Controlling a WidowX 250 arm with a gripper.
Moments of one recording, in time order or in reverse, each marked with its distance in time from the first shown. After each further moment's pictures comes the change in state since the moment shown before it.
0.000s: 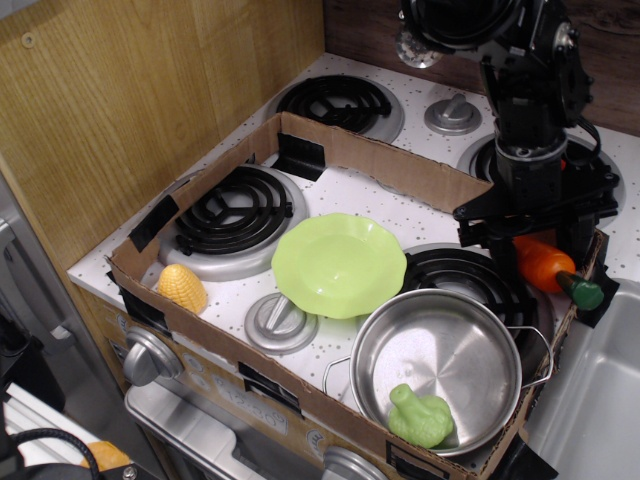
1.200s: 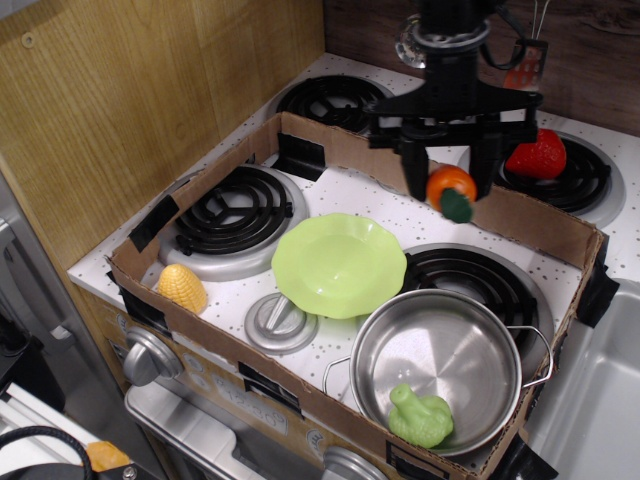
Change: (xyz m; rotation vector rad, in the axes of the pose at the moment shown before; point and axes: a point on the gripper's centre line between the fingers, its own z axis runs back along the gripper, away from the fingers) arm 0.015 0.048 0.081 0.114 -0.020 -0.231
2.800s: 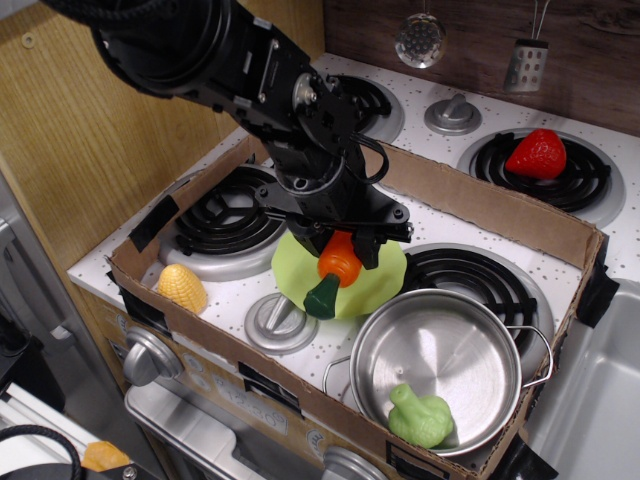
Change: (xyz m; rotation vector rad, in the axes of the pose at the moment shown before) arm -0.021 0.074 -0.037 -0.029 -0.332 -0.180
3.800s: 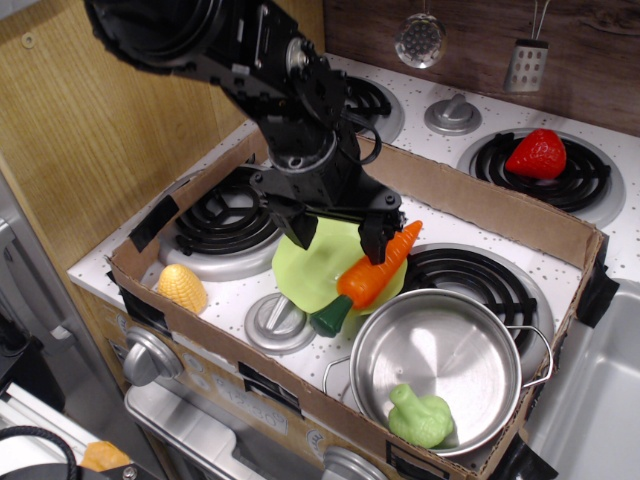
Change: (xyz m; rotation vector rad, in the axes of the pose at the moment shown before) arm 0.005 0.005 0.007 -0.005 0.074 -0.024
